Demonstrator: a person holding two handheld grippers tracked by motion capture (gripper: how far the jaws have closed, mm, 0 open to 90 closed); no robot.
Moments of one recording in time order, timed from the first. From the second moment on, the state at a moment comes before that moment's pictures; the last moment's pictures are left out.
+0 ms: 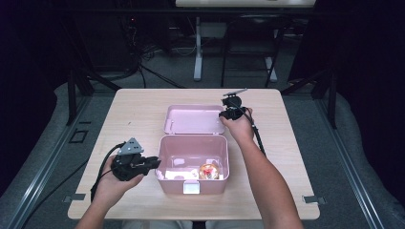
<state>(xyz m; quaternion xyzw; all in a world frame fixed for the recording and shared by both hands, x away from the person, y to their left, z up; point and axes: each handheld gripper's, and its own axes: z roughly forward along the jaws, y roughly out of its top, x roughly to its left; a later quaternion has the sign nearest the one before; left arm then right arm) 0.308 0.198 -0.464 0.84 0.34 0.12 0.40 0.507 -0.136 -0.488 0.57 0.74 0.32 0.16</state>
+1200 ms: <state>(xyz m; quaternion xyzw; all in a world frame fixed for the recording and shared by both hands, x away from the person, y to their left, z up) 0.308 0.198 -0.464 0.84 0.34 0.11 0.40 0.501 -0.134 -0.476 0.59 0.72 0.33 0.16</state>
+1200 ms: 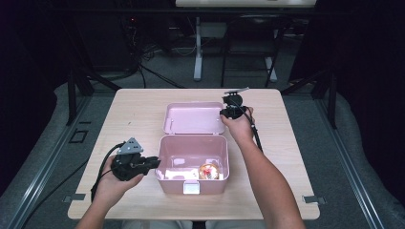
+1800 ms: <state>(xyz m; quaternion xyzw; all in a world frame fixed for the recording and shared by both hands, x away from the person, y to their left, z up) 0.309 0.199 -0.464 0.84 0.34 0.11 0.40 0.492 -0.136 -0.463 0.59 0.71 0.35 0.18</state>
